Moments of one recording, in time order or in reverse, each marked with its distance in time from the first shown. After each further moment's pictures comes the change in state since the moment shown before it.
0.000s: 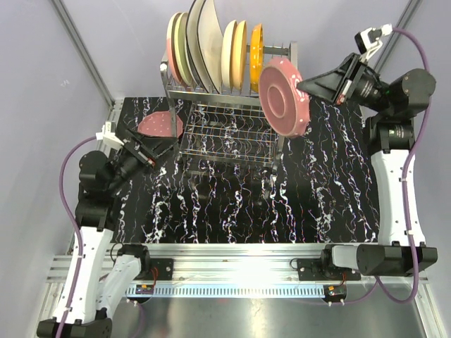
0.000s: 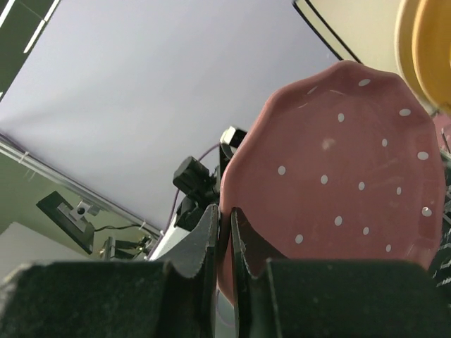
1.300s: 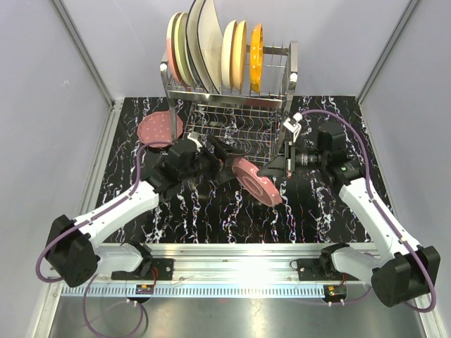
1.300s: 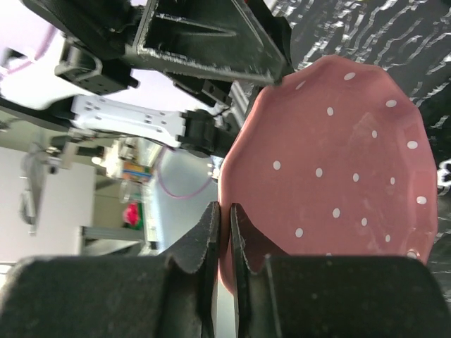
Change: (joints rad) left arm -0.623 0.531 0.039 0.167 -0.300 -0.390; right arm 0.330 -0.197 -0.665 -0.461 0.078 -0.719
